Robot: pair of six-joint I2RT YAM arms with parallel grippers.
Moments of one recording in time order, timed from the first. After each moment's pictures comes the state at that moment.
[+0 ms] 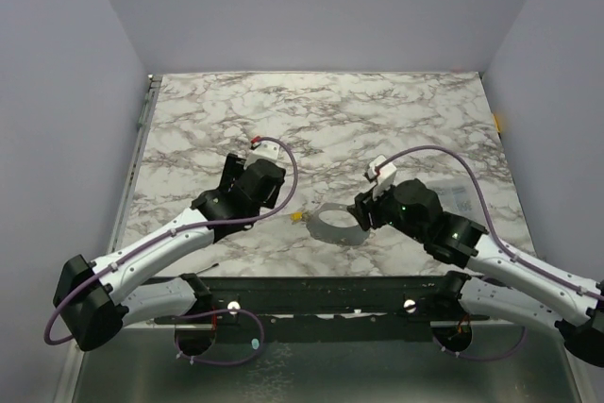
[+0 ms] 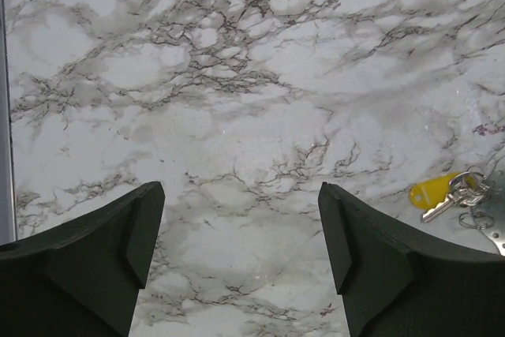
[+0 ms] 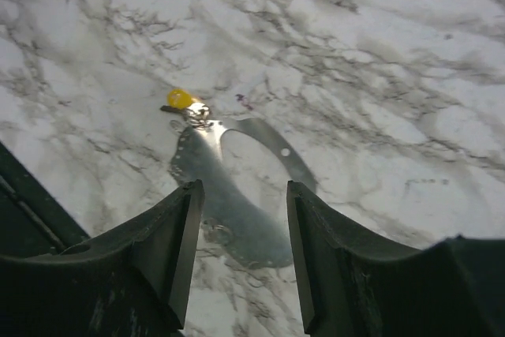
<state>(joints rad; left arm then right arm) -0.82 1.08 0.85 -0.50 -0.67 -0.20 0.91 0.80 0.64 -0.25 0.20 0.05</state>
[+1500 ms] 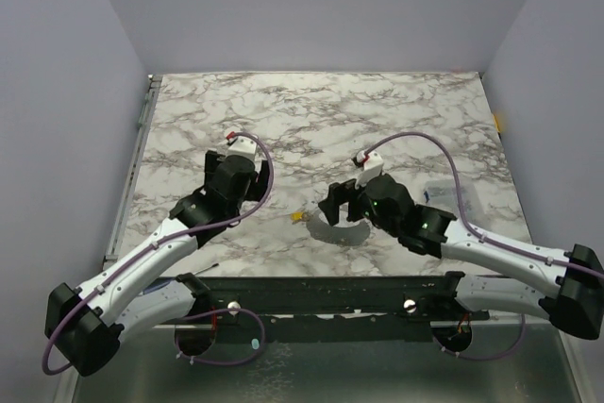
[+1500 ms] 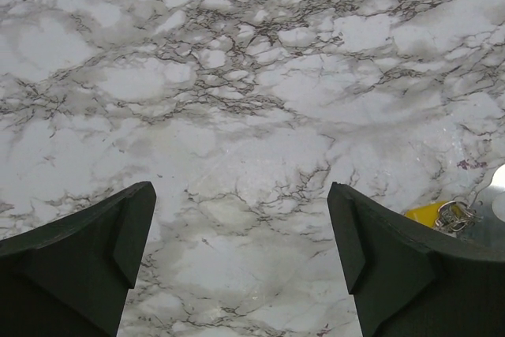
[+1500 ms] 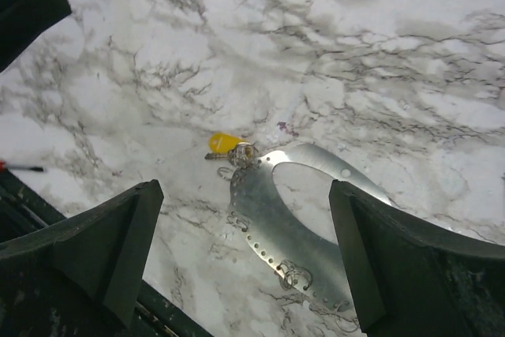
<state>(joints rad) -0.68 0.95 0.75 -0.39 -0.53 -0.18 0.98 1.09 0.70 -0.08 0.26 0.41</state>
